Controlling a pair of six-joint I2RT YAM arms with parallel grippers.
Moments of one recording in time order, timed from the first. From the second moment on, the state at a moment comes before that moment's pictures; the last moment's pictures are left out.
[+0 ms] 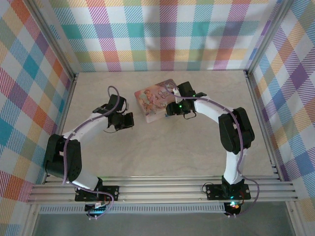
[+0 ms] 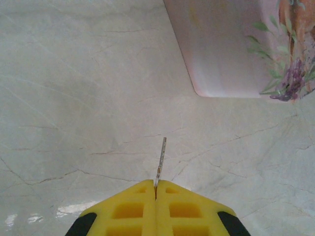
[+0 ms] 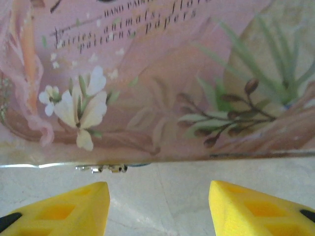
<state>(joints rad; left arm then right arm) -0.31 1.51 1.00 -0.57 0.21 -0.48 0.47 1.94 1.40 -0.48 -0.24 0.22</state>
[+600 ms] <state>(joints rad) -0.30 1.42 0.92 -0.53 0.23 -0.49 0.55 2.04 1.39 -0.43 -0.11 0.23</state>
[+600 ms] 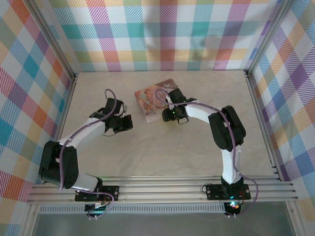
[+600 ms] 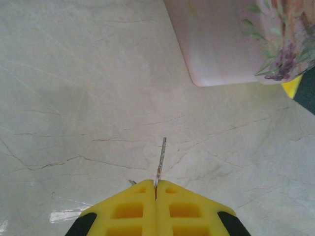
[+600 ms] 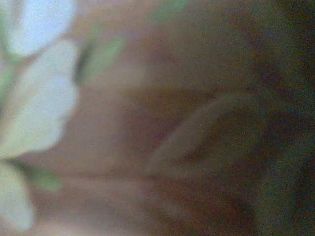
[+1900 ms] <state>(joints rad) -0.30 1.16 0.68 -0.40 0.34 -0.44 0.59 1.99 1.30 -0.24 -0.12 0.23</state>
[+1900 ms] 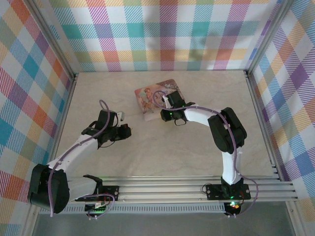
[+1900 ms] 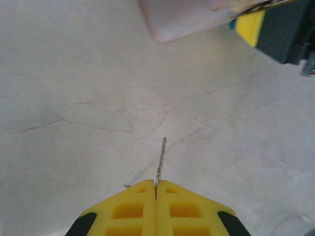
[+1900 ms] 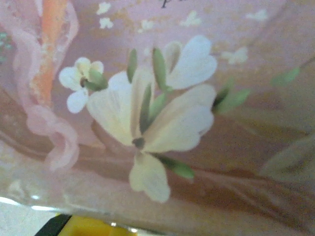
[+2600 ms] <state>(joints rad) -0.47 1.04 0.46 0.16 0.53 -0.26 0.60 1.93 1.58 -0.83 -0.42 0.45</state>
